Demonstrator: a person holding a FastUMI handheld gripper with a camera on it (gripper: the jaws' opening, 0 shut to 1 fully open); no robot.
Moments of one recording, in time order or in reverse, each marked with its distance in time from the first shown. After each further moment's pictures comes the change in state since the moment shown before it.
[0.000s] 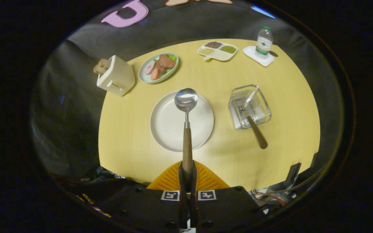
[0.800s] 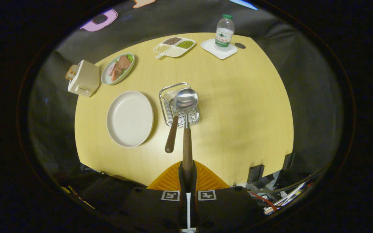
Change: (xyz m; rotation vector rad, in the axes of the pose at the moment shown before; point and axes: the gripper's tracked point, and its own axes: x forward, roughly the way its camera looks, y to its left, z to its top) arm -0.015 -0.133 0.002 -0.027 0.117 -0.177
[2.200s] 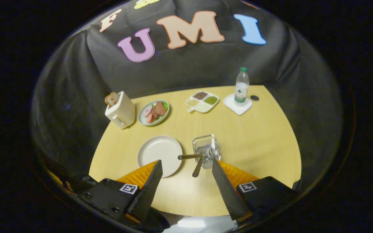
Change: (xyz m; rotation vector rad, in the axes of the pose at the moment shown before) arm -0.091 0.047 0.064 -0.052 -0.665 0.193
